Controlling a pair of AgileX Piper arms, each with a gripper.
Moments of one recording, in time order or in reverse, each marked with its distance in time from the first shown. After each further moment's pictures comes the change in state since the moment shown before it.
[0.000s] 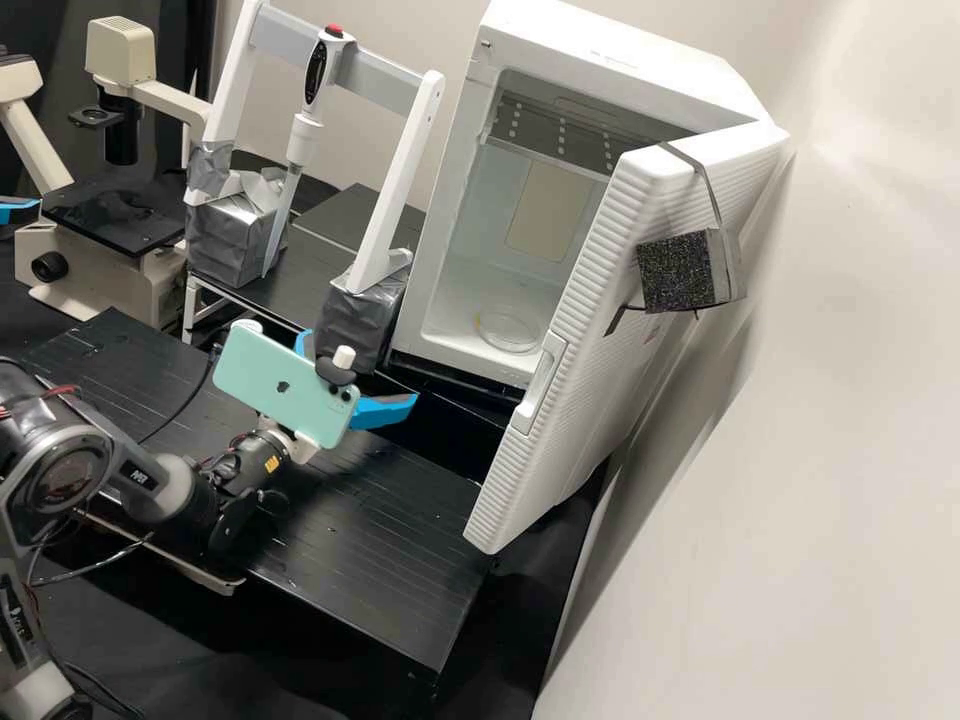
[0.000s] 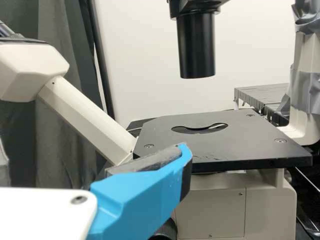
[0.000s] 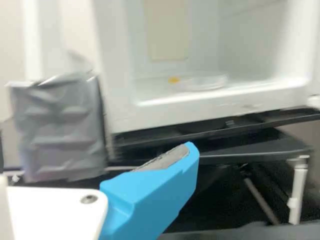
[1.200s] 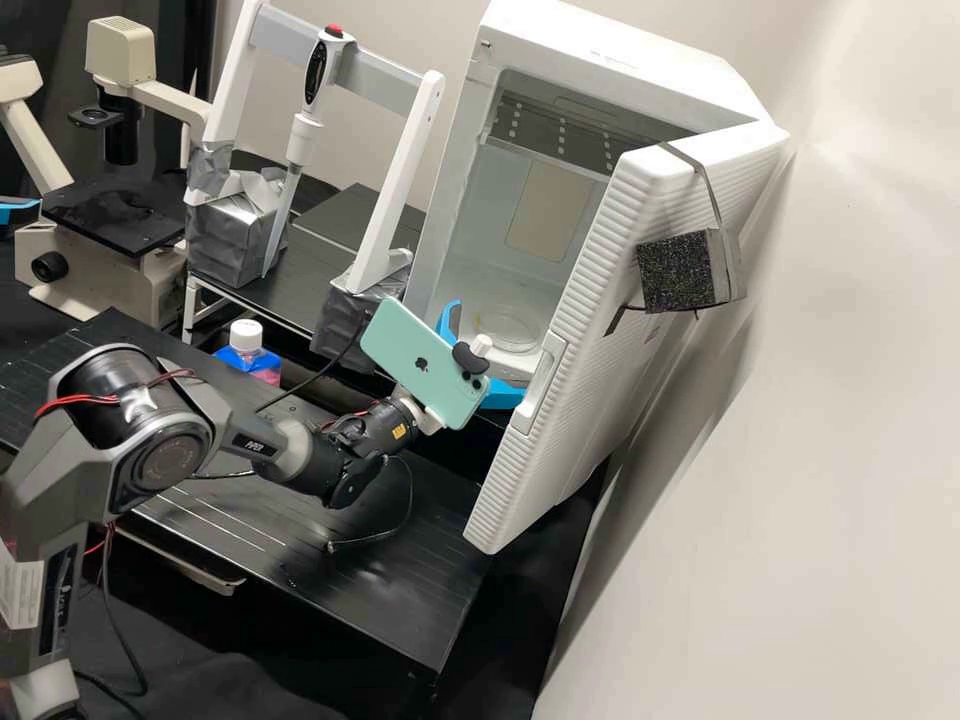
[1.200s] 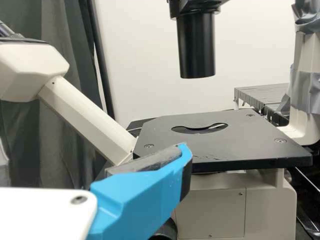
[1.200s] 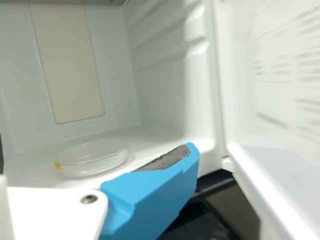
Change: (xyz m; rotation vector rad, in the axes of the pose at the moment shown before) left arm 0.000 0.000 0.000 0.000 0.000 0.000; right arm 0.112 0.071 0.020 0.047 -0.037 0.214
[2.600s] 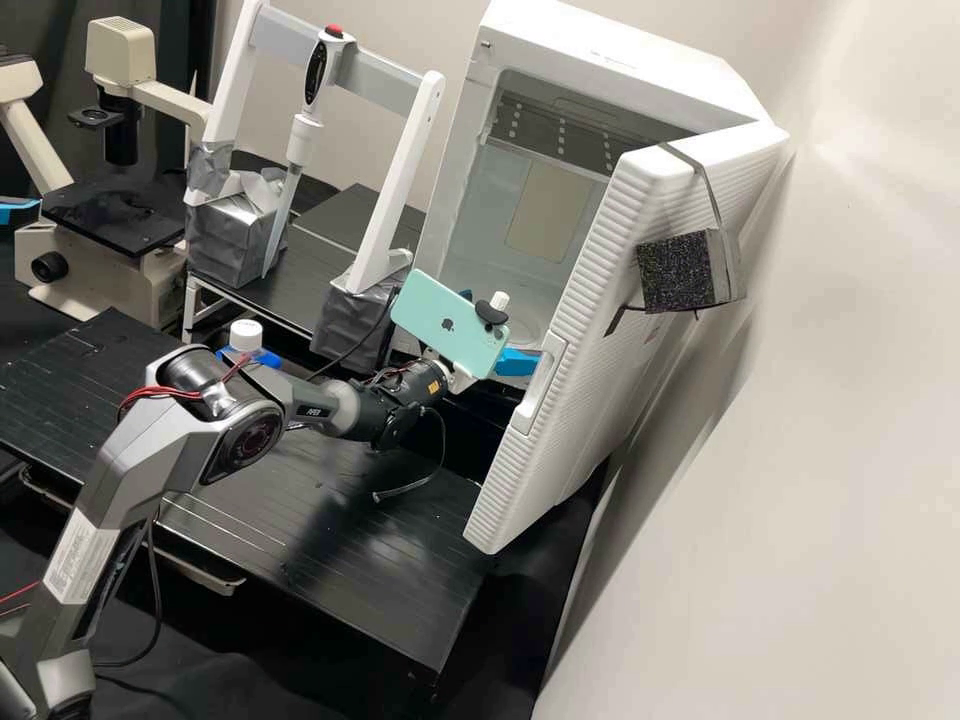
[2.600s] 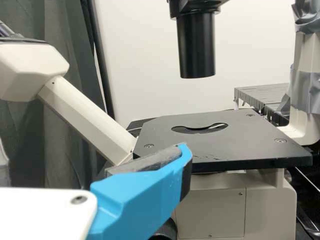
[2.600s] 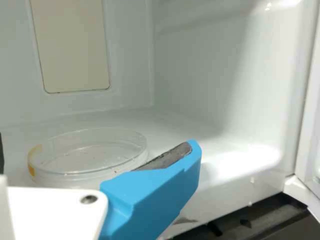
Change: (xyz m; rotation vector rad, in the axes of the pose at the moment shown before) left arm 0.000 0.000 0.000 0.000 0.000 0.000; right arm 0.090 -0.040 0.003 -0.110 -0.057 -0.083
